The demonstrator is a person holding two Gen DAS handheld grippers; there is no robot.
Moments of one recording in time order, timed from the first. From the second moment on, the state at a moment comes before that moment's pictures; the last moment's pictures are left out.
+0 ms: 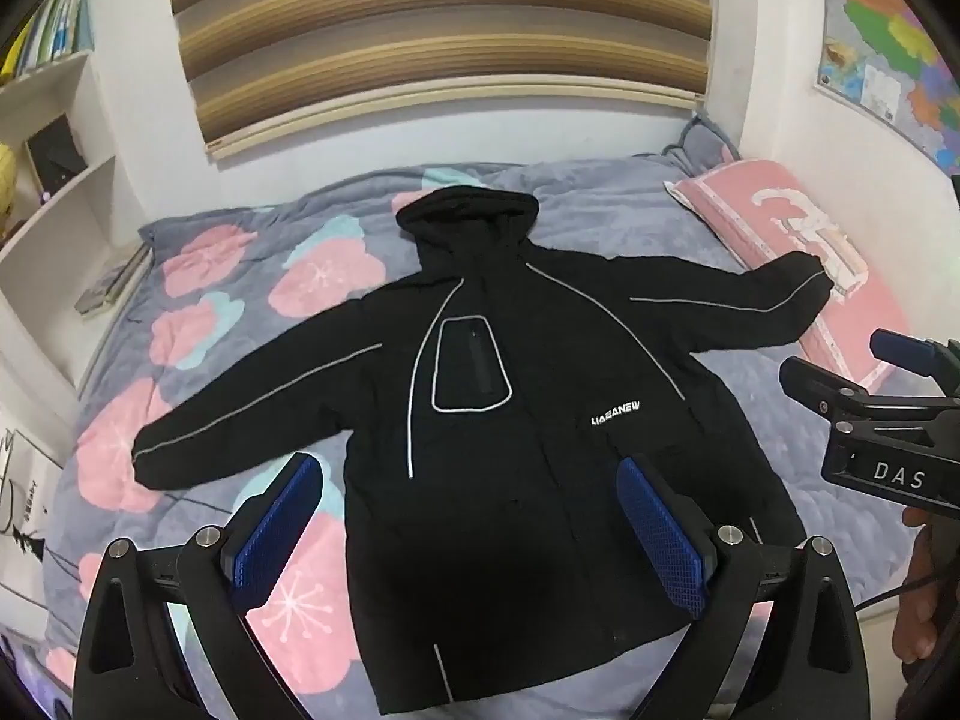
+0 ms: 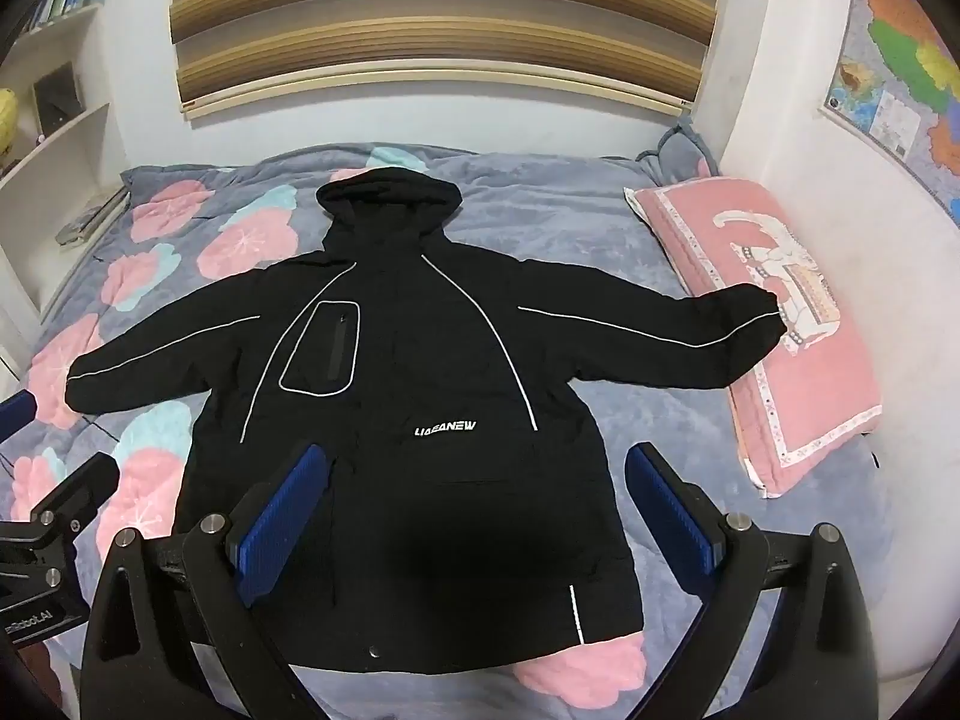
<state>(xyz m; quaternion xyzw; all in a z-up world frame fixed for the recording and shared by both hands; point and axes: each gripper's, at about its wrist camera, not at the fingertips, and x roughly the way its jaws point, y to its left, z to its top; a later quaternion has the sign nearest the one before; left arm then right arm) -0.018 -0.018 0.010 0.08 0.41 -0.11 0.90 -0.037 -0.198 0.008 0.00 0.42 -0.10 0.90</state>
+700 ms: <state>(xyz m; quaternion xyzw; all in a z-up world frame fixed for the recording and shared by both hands) -0.005 -0.020 -0.014 0.08 0.44 -0.11 0.89 -0.027 -0.207 0.000 0.02 0.44 -0.10 0.89</state>
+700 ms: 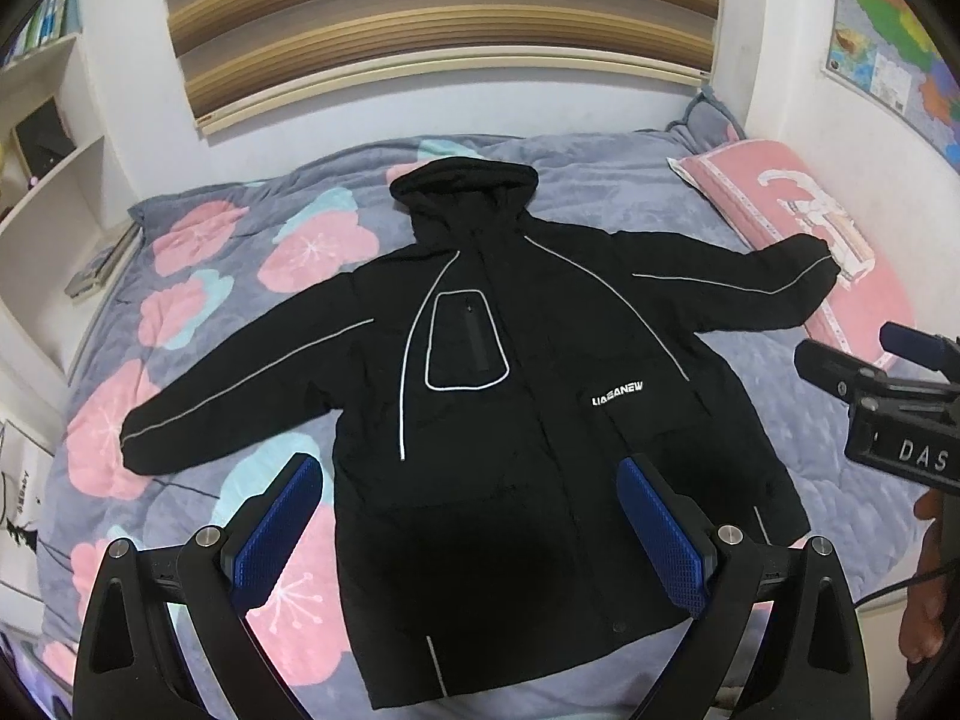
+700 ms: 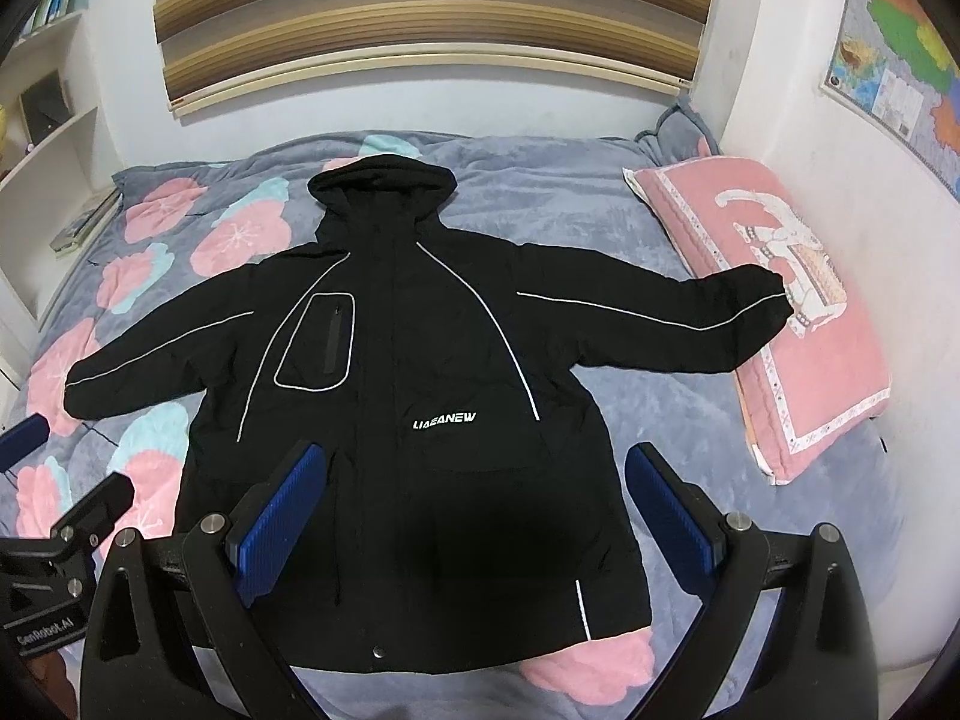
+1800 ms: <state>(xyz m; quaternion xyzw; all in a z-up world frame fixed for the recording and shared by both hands) 0.003 0.009 -0.042 0.04 0.48 -0.09 0.87 -0.011 -0.190 -0.015 0.00 0.46 -0.08 0.88</state>
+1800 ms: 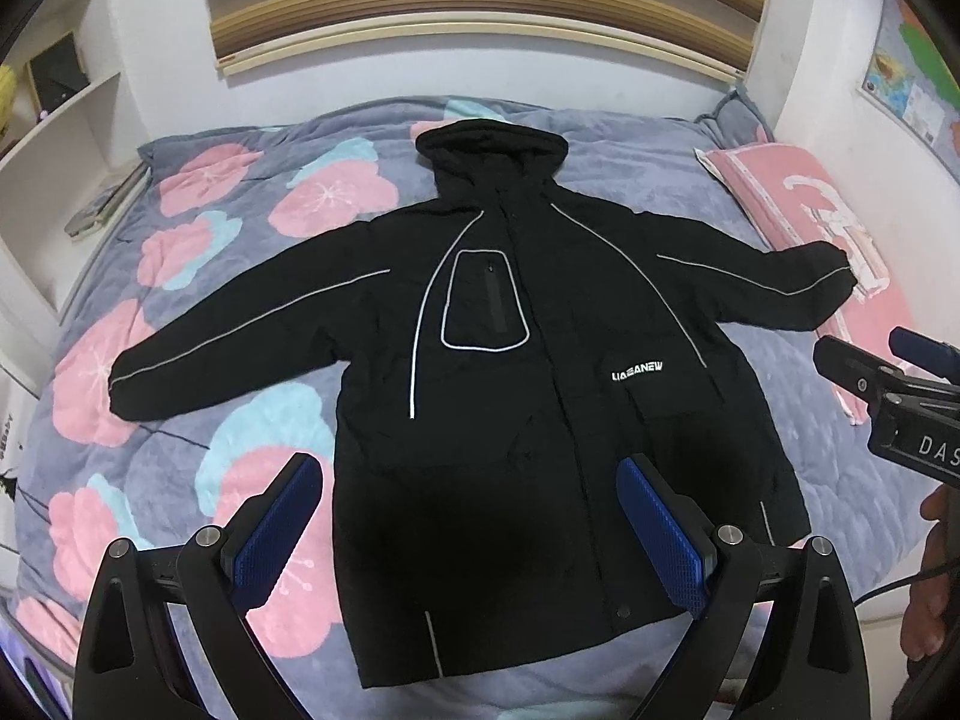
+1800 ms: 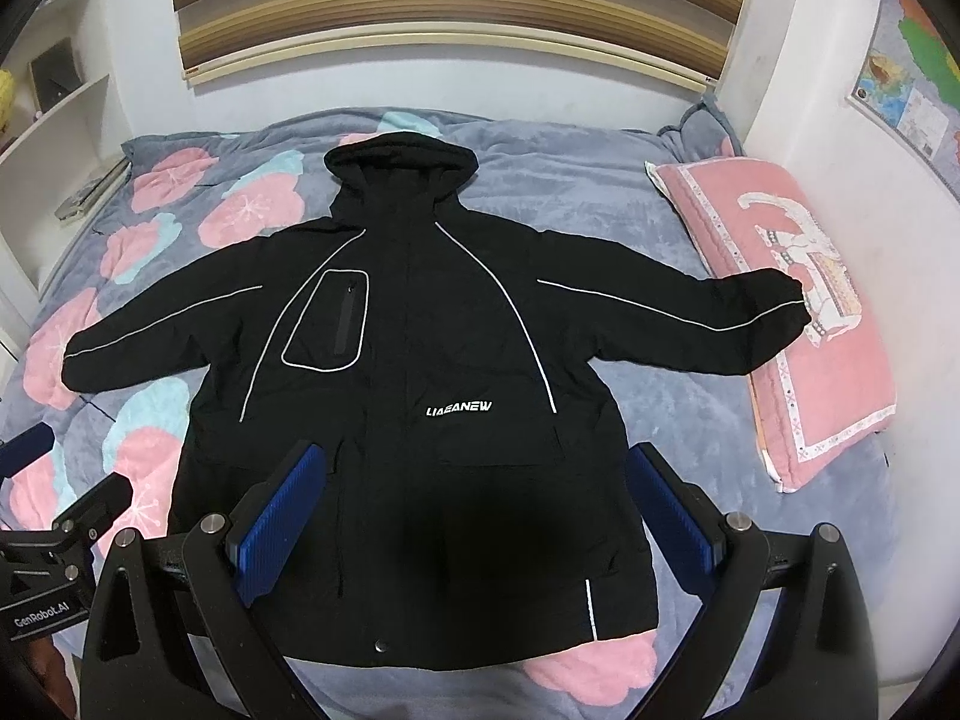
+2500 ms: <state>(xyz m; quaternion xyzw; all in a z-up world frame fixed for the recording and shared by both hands) 0.103 -0.106 -0.081 0.11 0.49 -0.17 0.84 0.028 -0.355 -0.060 0.10 0.40 -0.16 0.90</state>
